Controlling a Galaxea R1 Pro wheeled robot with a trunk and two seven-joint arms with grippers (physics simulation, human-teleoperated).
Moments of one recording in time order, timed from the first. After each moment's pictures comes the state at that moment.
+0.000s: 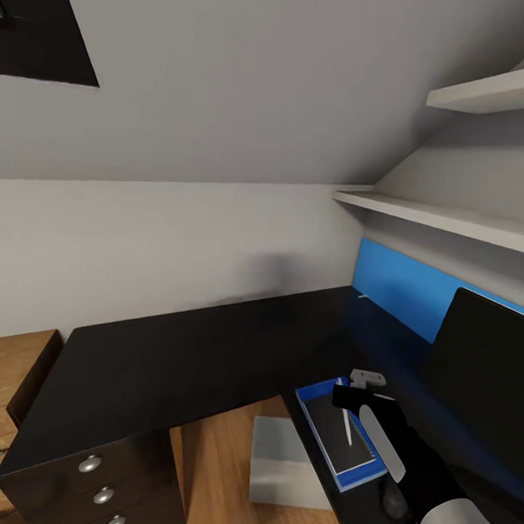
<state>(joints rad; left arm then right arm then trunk) 0.24 -0.03 0.02 -1.03 0.35 -0.03 0.15 -0.53 -0.14 0.27 -1.06 -0.52 0.59 -0.29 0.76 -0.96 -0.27</state>
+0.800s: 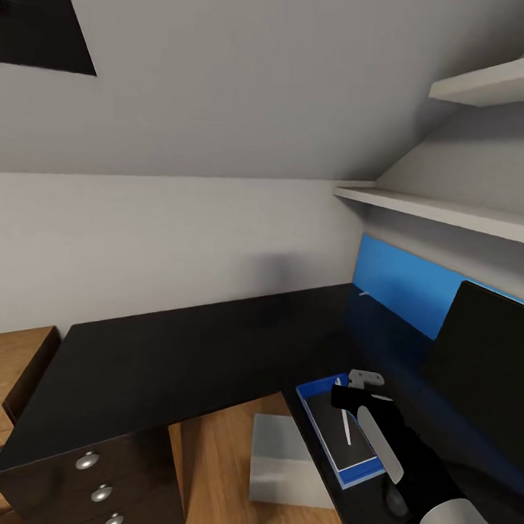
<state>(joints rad) 0.24 -0.03 0.02 -1.04 0.35 -0.03 0.15 -0.53 -0.14 0.28 -1.06 -0.51 0.58 -0.29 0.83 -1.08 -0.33</state>
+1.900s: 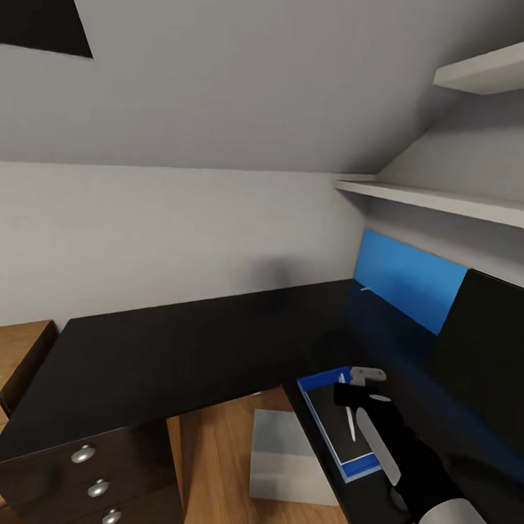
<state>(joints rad) 0.24 -0.03 0.02 -1.04 0.35 -0.03 0.15 -0.53 -0.14 0.28 -1.06 -0.40 0.54 -0.30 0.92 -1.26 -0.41</state>
